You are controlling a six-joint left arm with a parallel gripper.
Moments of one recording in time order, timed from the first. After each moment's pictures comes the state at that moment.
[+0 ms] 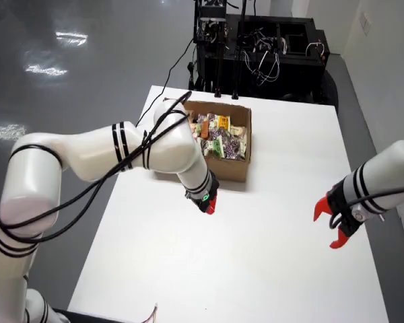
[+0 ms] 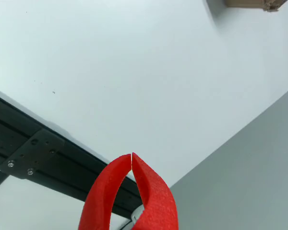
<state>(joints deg) -64.7 34.1 52.5 6.9 72.5 -28.6</state>
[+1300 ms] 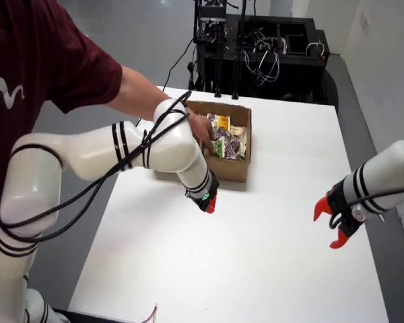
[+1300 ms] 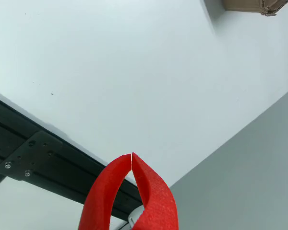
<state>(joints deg) -64.4 34.1 52.5 6.8 72.3 -28.6</state>
